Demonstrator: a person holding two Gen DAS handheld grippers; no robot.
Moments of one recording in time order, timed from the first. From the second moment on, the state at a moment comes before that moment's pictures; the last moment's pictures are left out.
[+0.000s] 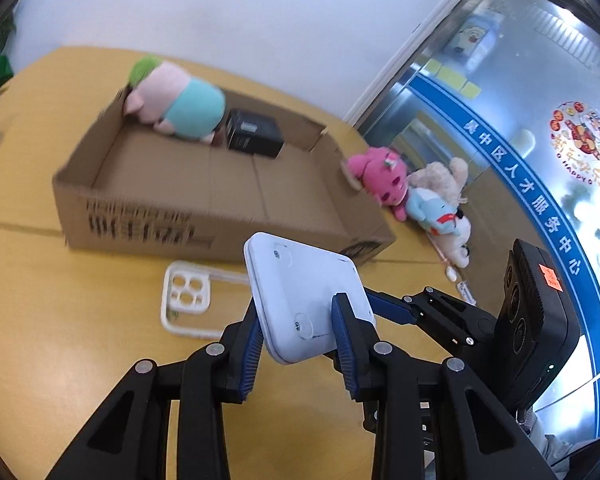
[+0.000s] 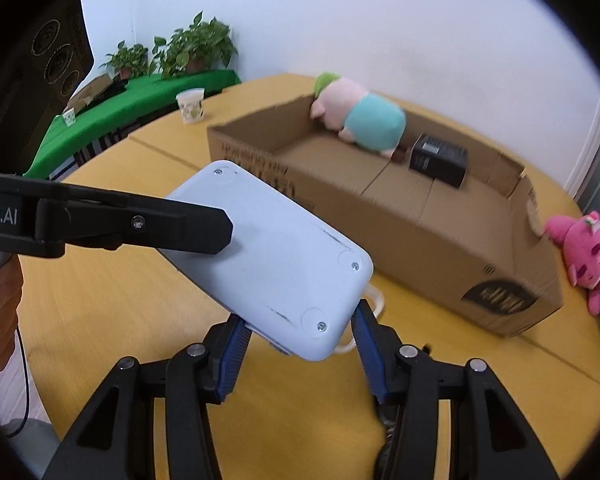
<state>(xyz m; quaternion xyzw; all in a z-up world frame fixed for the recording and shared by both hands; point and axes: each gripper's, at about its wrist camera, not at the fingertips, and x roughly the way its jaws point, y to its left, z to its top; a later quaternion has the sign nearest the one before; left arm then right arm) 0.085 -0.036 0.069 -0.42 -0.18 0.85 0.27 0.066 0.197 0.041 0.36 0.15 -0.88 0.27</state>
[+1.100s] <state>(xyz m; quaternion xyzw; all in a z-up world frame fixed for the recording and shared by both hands) -0.161 -0.109 0.159 -0.39 -0.14 0.88 0.24 -0.167 0.106 0.146 0.34 0.15 -0.88 0.30</state>
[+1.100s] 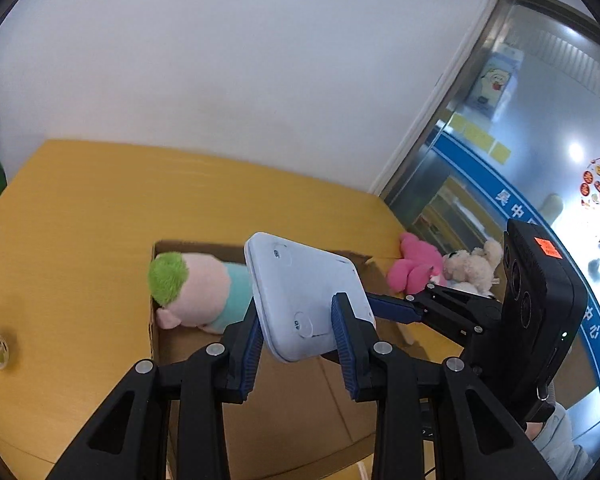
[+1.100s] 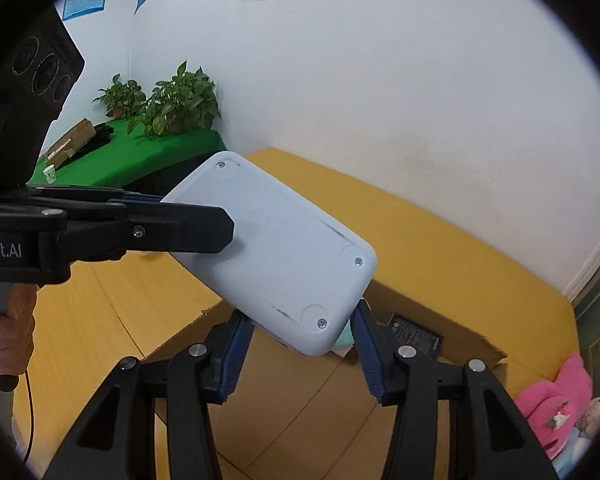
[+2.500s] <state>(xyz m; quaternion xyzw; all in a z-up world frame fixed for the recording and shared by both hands) 0.059 -0.046 0.138 -0.23 -0.03 0.97 0.05 -0.022 0.191 0.075 0.35 0.06 -0.92 0.18</state>
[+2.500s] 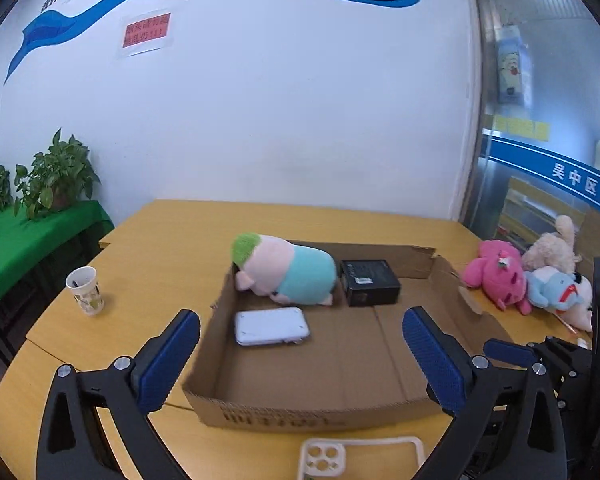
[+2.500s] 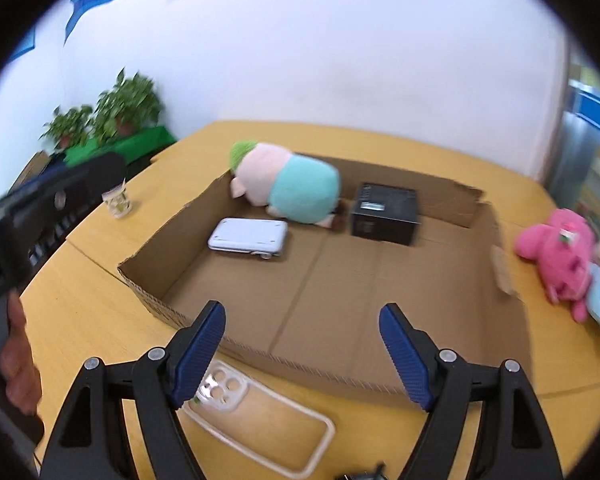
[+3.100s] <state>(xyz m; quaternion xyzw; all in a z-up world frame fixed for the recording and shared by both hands) 0.098 0.021 0.123 -0.24 0.01 0.97 0.08 0.030 0.249 0.084 0.31 0.06 -0.94 0.15</state>
